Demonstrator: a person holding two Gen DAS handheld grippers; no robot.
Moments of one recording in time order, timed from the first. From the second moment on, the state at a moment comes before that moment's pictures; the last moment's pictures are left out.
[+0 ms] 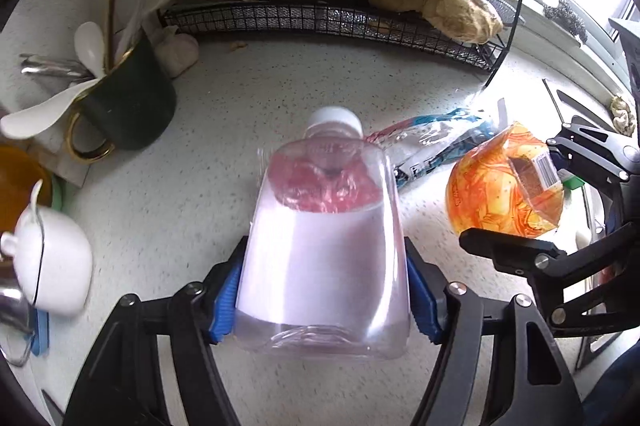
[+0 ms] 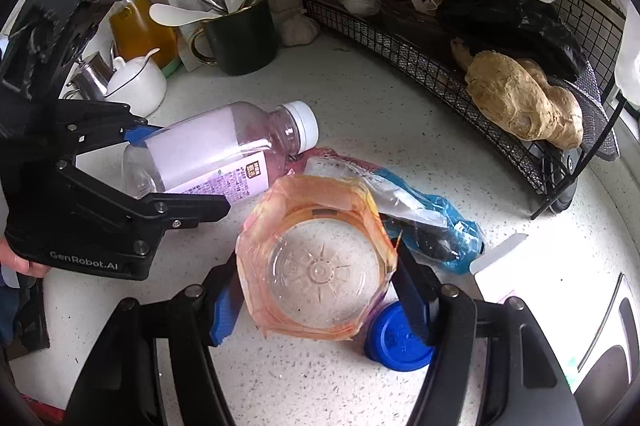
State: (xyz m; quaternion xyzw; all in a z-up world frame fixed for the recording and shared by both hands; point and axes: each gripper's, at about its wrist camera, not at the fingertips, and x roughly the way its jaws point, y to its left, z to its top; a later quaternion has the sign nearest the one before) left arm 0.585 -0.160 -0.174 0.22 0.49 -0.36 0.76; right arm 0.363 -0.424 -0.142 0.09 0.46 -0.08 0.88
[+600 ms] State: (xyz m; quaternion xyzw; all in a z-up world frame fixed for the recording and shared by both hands) left arm 0.449 -0.075 -0.125 0.19 0.50 -0.26 0.80; right arm 0.292 -0.358 -0.112 0.07 0.45 0.02 0.89
